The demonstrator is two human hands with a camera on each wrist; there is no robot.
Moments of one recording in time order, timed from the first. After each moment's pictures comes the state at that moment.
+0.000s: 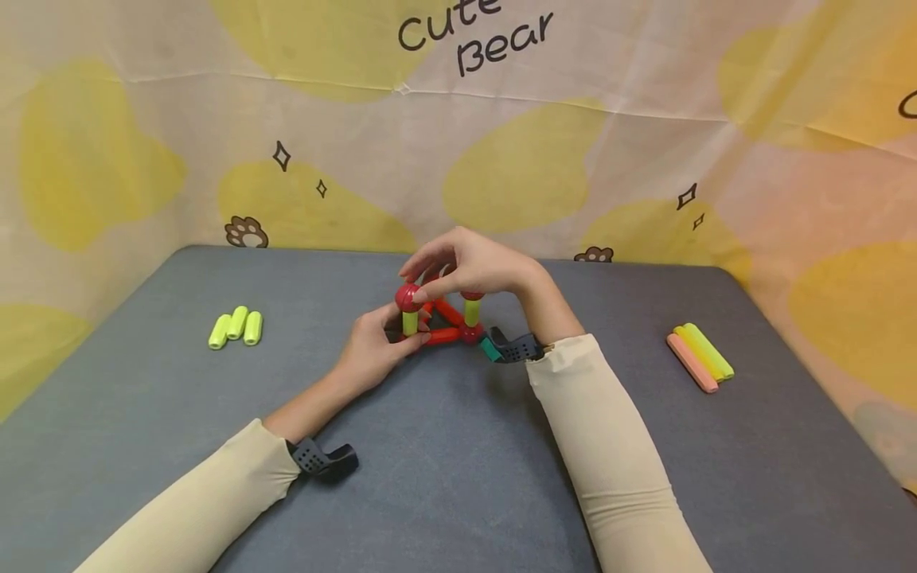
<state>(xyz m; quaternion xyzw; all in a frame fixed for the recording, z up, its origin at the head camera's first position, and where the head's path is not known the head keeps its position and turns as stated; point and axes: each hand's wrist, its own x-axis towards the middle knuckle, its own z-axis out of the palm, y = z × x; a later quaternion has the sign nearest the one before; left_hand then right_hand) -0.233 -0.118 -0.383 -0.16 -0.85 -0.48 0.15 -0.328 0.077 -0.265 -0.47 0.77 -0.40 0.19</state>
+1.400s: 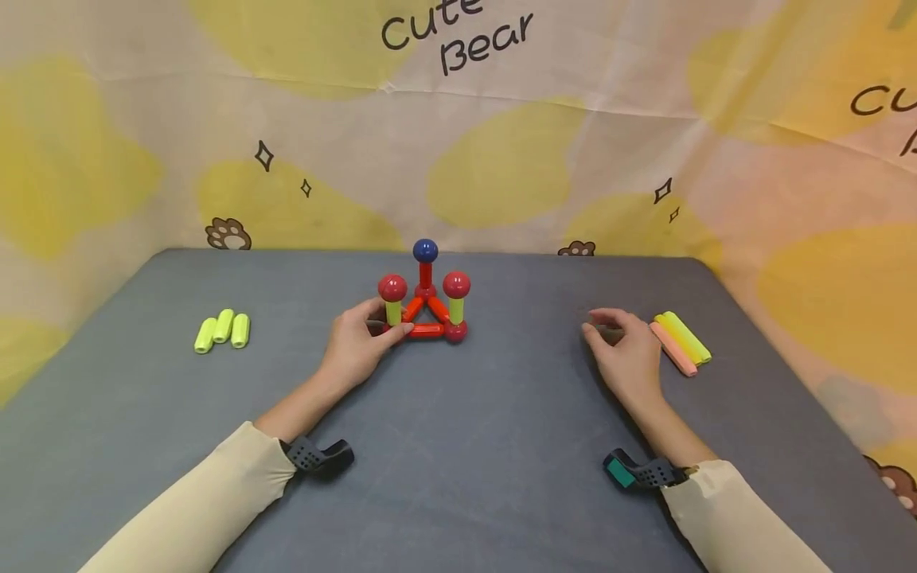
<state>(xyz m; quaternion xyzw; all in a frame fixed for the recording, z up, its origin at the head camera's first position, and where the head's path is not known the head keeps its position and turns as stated) -0.229 -0.124 -0.380 -0.06 -0.88 -0.45 0.15 -0.241 0.246 -0.384 -0.07 0.90 -0.36 -0.24</state>
